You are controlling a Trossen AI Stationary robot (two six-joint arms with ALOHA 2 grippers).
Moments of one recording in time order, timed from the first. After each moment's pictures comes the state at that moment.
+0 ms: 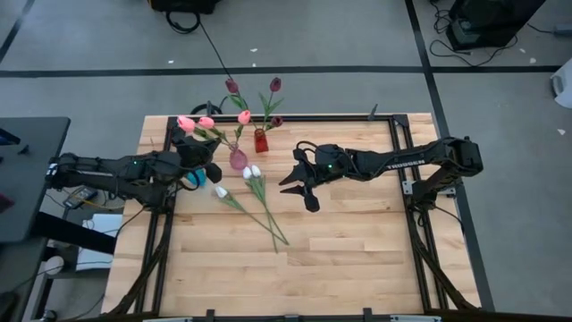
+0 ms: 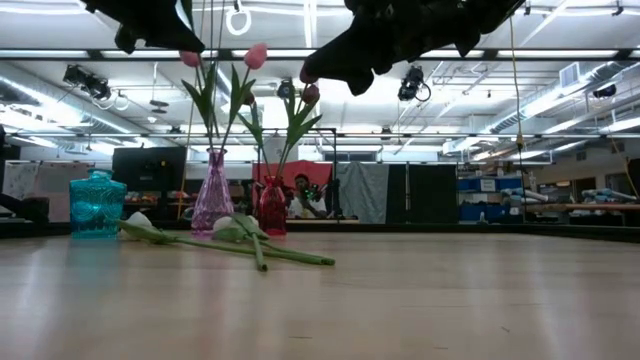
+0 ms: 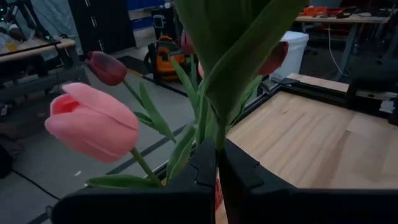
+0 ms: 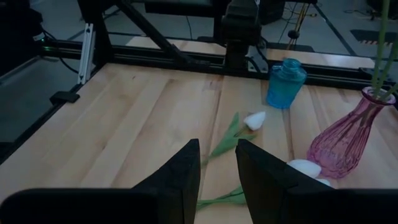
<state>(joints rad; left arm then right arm) -0.09 0.69 0.70 -0.29 -0.88 -0.17 -0.08 1.57 1.01 0.17 -0.26 -0.10</state>
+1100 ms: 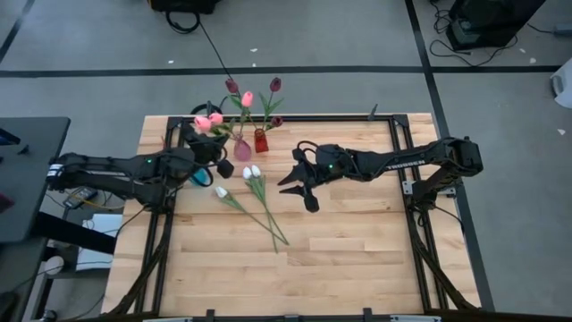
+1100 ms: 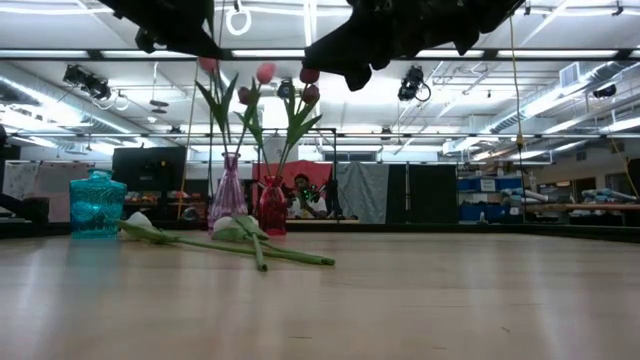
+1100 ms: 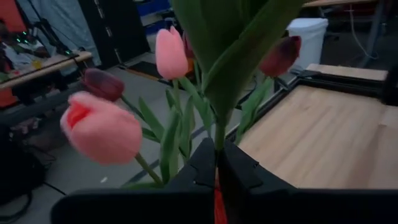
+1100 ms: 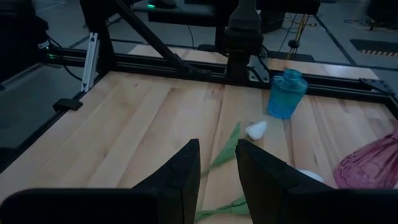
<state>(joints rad) -0.01 0.84 0.73 -0.15 -0.87 -0.04 -0.07 1.57 1.01 0.21 -0.26 -0.10</state>
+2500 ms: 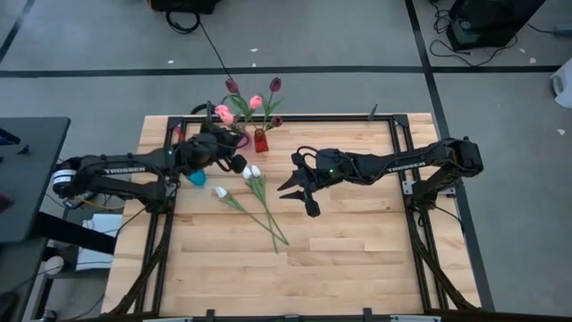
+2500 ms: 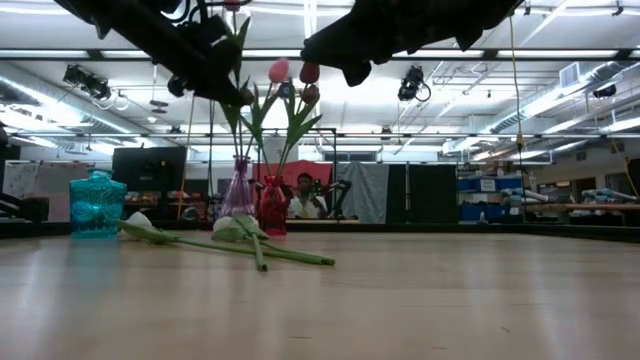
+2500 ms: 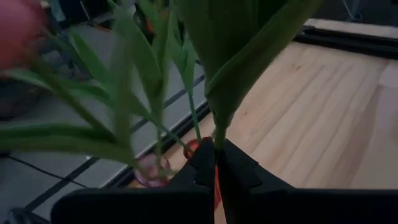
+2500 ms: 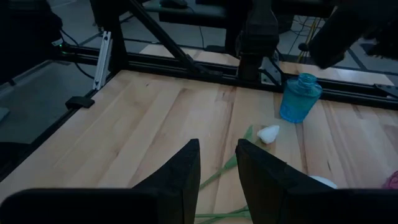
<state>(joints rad) 0.25 1.01 0.70 -0.09 -0.53 -0.08 -0.04 1.57 1.01 0.21 -0.26 -0.11</state>
